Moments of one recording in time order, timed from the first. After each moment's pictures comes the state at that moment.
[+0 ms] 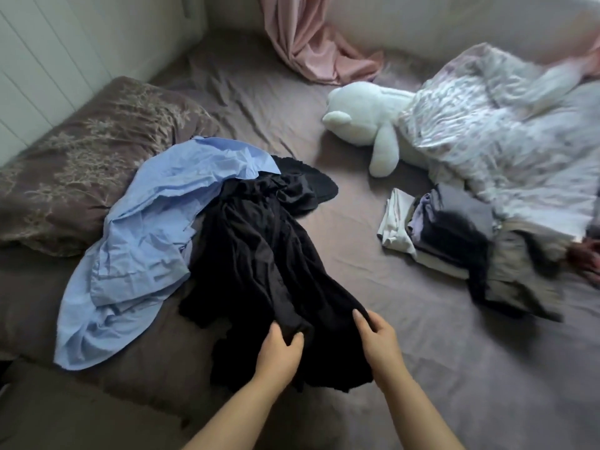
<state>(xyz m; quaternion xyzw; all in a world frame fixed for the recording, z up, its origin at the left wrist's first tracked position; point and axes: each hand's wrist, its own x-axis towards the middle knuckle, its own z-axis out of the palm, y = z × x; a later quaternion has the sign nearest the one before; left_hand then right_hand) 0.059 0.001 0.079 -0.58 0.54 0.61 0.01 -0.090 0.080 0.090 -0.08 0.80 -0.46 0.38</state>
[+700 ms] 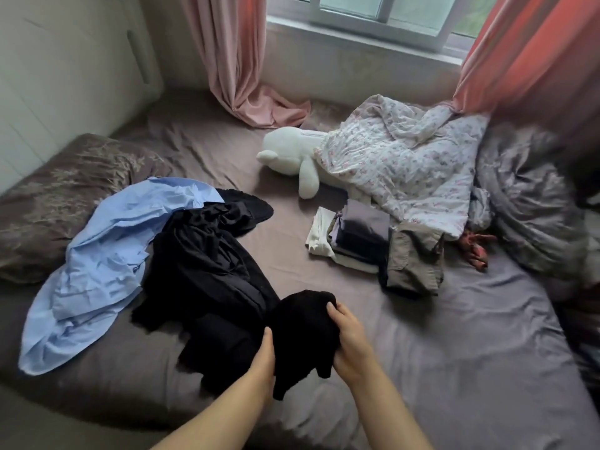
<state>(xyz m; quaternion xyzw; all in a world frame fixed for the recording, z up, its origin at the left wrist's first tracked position) -0.026 0.153 0.213 -0.61 0.20 0.77 -0.01 -0.136 0.222 0.247 0.02 0.52 -0.68 0.51</state>
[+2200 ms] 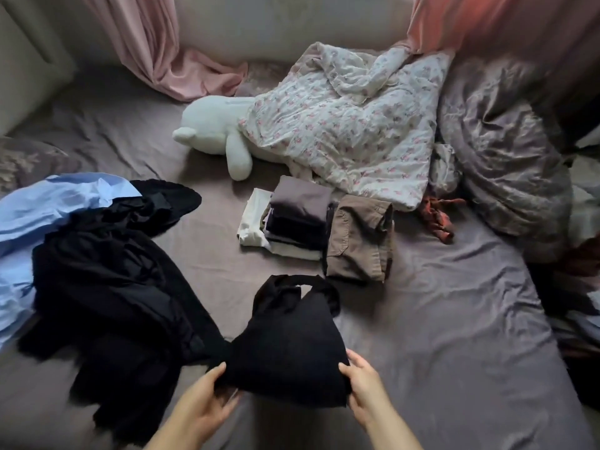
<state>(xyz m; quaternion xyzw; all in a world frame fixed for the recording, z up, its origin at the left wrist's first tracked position) -0.165 0.224 0.115 -0.65 0.08 0.75 -0.09 -0.346 0.384 0.090 0.23 0.64 -0.57 0.46</state>
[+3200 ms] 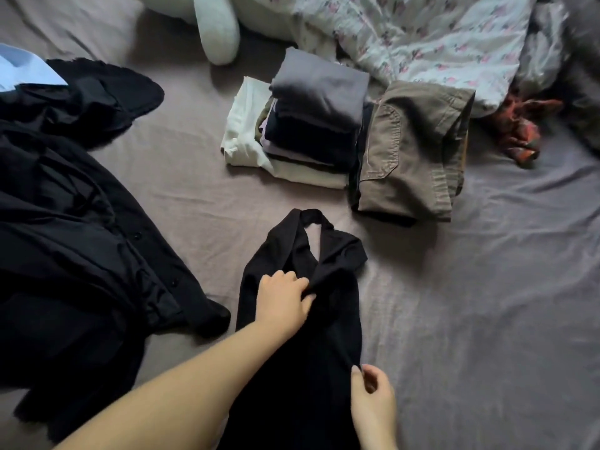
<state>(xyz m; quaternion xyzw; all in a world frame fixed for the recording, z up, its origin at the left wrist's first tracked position) -0.280 0.200 -0.089 -0.30 0.92 0.20 0.13 -0.287 0.403 -0.100 0.19 0.87 -0.33 0.31</state>
